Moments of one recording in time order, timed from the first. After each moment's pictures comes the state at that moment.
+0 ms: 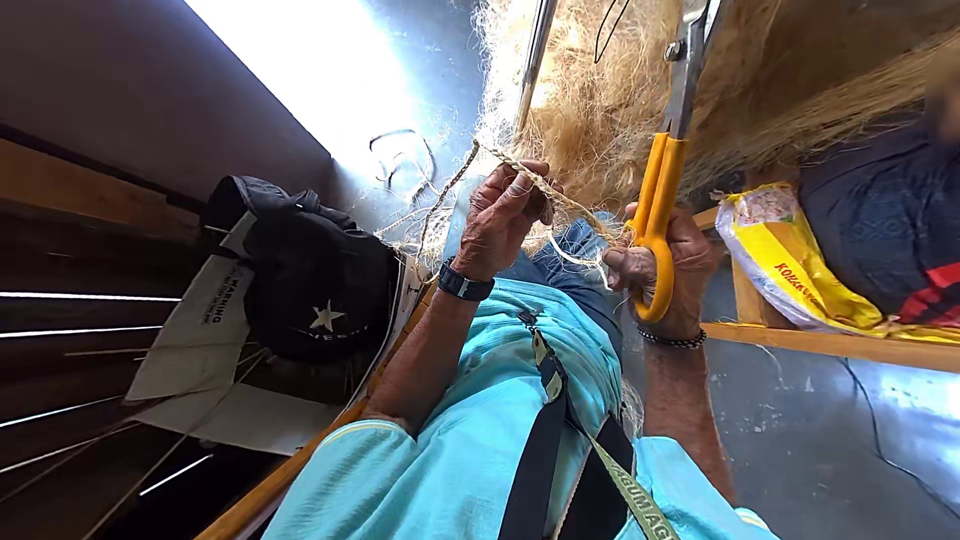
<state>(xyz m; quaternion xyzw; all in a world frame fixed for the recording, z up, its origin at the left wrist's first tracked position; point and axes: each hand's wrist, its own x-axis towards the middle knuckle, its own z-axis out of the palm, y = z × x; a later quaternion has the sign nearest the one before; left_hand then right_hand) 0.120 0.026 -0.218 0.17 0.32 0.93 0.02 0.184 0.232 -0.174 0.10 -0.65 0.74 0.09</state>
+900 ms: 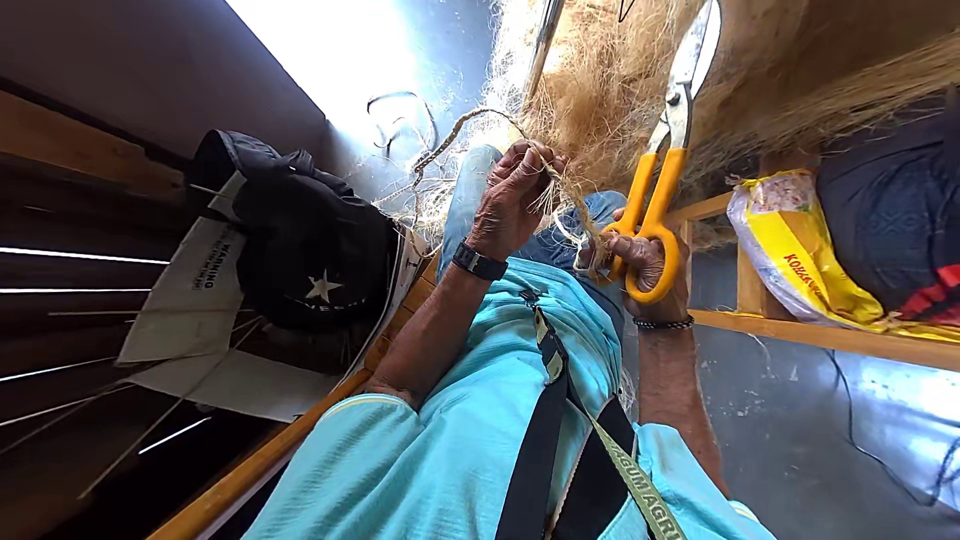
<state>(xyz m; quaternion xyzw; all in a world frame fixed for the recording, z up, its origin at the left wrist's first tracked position) 0.122 0.037 -0.242 0.12 0.23 0.97 0.04 0.189 0.245 -0.225 0.00 -0.64 0.77 -0.03</state>
